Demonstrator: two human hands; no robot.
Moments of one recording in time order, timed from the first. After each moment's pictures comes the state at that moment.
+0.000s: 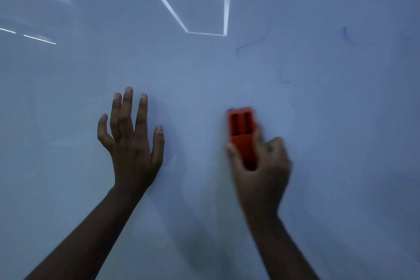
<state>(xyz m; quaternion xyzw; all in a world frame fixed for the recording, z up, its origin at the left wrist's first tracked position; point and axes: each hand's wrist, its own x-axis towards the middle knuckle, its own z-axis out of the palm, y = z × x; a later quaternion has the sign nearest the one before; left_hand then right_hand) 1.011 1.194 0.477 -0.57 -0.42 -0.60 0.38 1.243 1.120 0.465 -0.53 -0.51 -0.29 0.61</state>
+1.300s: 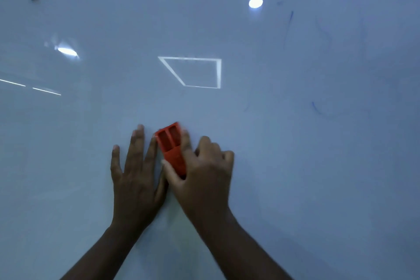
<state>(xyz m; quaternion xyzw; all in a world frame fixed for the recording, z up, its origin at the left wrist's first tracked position) 1.028 1.208 0.537 -0.60 -0.39 -0.56 0.43 1.173 1.142 0.577 -0.45 -0.58 -0.45 0.51</state>
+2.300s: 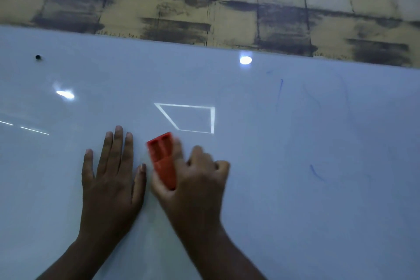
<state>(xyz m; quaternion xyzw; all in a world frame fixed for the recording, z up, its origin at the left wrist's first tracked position) 1.007 1.233 0.649 -0.53 -0.39 -0.60 0.45 1.166 1.165 0.676 -0.40 -0.53 -0.51 0.55</state>
